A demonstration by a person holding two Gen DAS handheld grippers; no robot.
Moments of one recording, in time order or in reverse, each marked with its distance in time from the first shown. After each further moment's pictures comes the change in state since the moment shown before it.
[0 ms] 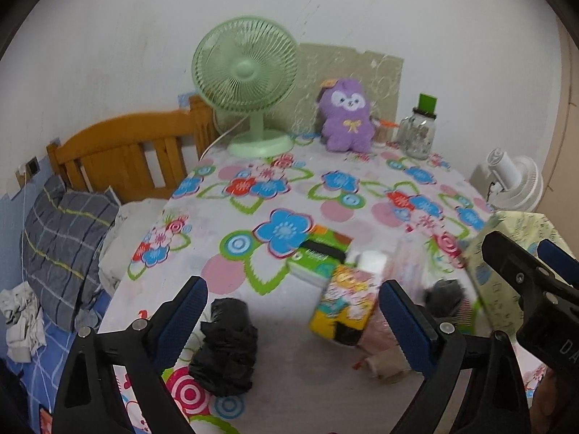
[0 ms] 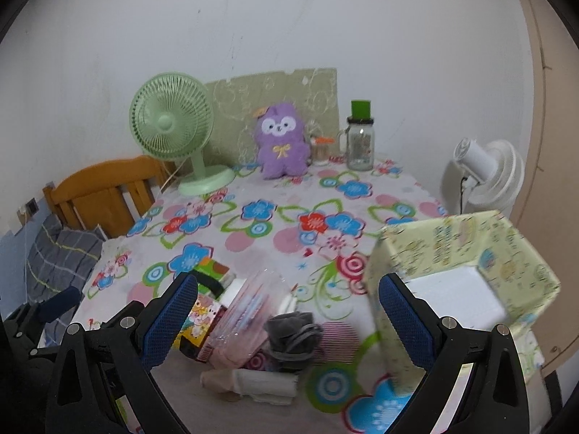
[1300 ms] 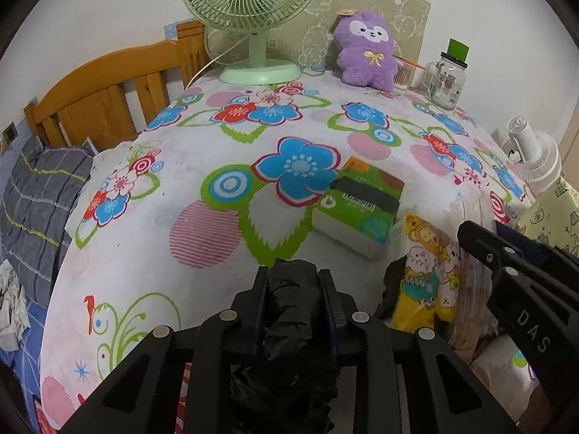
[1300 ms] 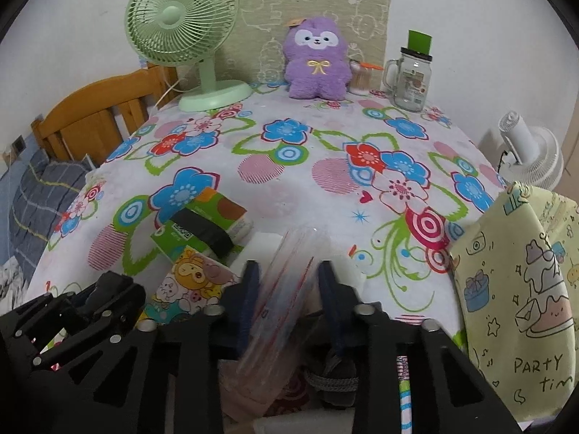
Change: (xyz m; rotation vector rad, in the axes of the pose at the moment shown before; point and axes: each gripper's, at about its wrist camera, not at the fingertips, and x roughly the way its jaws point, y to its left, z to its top) left arm 0.093 0.021 -0.015 -0.019 0.201 -0.052; right arm 0.108 0.044 -0.021 -0.117 0.250 -0.007
